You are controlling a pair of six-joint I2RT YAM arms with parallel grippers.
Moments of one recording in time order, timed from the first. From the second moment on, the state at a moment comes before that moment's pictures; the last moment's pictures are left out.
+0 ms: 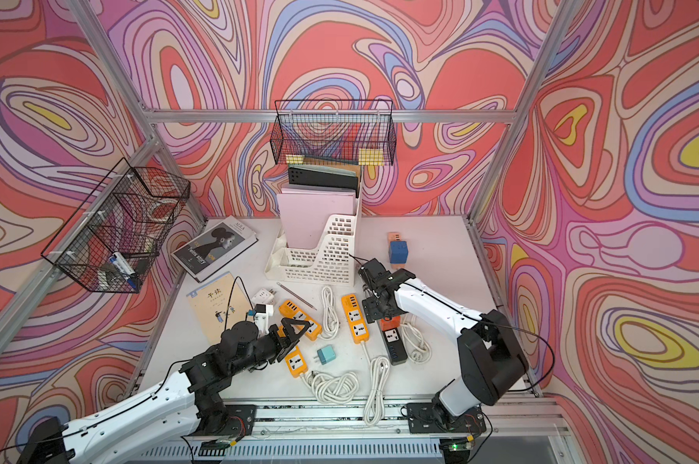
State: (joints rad) left arm -0.81 0.72 0.31 -0.03 0.06 -1.35; right arm 0.57 1.55 1.11 -0.91 0.17 0.28
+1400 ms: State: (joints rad) left arm -1.02 1.68 0.74 0.52 0.18 -0.98; right arm 0.35 1.21 0.92 -0.73 -0.24 0.49
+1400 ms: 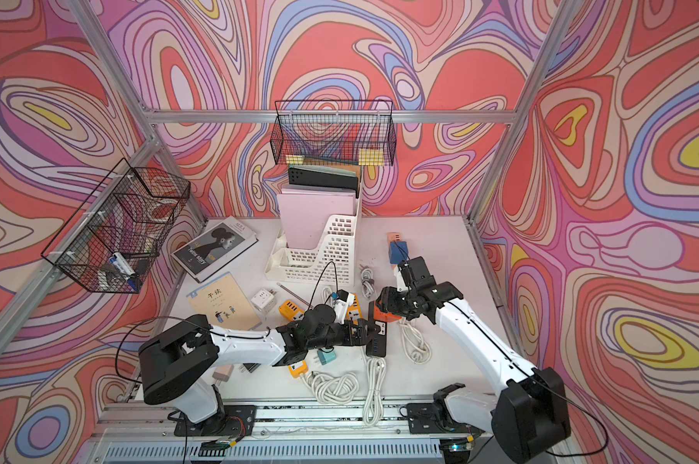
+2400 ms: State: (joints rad) left arm -1.03 1.80 0.89 0.45 0.30 -1.08; right arm 0.30 1.04 0.84 -0.71 -0.24 0.65
